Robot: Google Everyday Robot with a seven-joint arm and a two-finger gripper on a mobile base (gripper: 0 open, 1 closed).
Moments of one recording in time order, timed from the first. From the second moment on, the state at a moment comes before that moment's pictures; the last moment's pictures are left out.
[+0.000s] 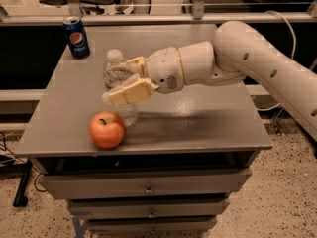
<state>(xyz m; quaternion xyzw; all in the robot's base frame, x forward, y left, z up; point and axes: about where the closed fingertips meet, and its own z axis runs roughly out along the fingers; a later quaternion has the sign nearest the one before) 0.501 0.092 0.932 -0.57 0.54 0.45 0.43</state>
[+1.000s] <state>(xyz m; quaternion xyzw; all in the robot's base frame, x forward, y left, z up) 0.514 0.059 0.935 -0.57 0.55 0.44 0.43</state>
